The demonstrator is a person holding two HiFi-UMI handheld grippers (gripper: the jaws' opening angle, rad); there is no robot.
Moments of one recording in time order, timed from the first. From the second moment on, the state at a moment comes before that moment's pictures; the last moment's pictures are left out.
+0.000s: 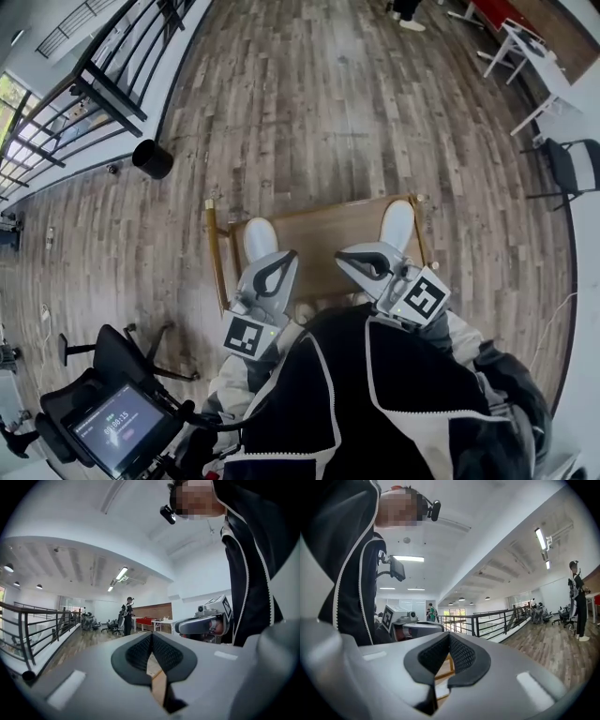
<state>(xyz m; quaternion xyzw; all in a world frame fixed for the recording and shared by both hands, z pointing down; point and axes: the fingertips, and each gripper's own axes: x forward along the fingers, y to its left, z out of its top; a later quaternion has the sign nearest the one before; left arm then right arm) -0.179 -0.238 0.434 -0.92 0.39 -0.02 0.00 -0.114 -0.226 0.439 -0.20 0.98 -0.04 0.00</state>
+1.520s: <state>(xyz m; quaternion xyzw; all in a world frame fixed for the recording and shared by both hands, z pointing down) -0.094 -0.235 0.448 -0.95 0.30 -0.03 -0.04 0.127 -0.309 0.773 -0.52 0.71 -0.39 -0.27</state>
